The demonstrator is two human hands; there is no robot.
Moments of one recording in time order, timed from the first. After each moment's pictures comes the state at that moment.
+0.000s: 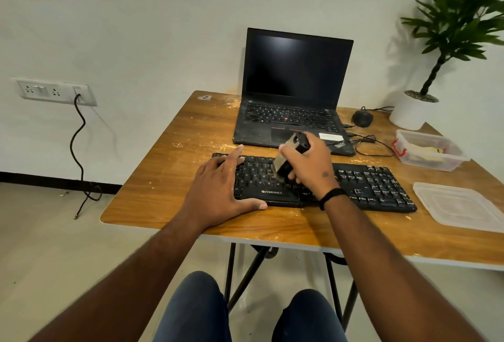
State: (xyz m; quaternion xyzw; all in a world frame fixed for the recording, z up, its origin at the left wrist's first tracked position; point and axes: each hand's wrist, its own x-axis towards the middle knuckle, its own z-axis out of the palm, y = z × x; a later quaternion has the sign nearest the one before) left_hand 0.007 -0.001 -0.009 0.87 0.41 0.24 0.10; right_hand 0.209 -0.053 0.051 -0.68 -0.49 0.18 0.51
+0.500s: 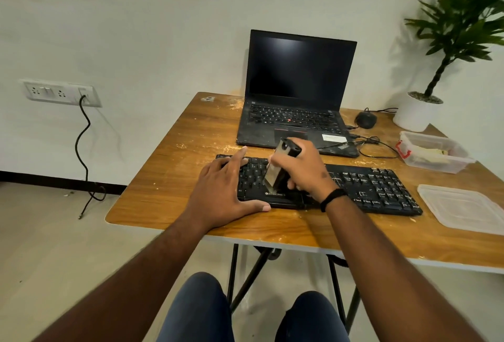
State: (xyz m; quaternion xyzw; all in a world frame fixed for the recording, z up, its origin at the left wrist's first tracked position) left_hand 0.007 -0.002 -0.008 0.87 0.41 0.24 0.10; right_hand 0.197 -0.050 0.052 -0.66 -0.55 0.21 0.47
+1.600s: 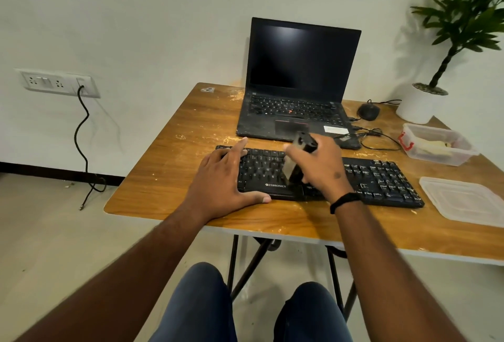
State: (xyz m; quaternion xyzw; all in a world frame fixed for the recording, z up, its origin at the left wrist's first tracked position) left_hand 0.007 -0.002 -0.009 0.87 0.41 0.24 0.10; right_hand 0.209 -0.070 0.052 -0.69 -0.53 0.14 0.47
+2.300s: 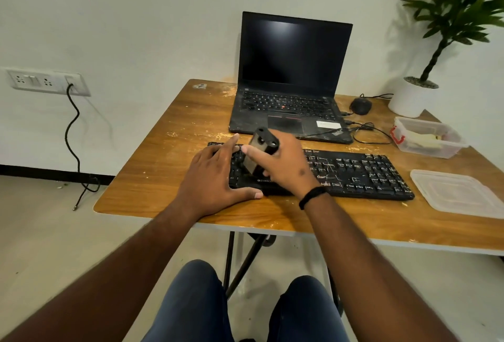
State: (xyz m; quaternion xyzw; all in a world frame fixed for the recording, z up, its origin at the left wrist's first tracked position) left_hand 0.007 -0.004 -0.006 0.88 0.41 0.24 0.09; right_hand 0.176 -0.060 0.047 -0.63 -0.61 0.17 0.45
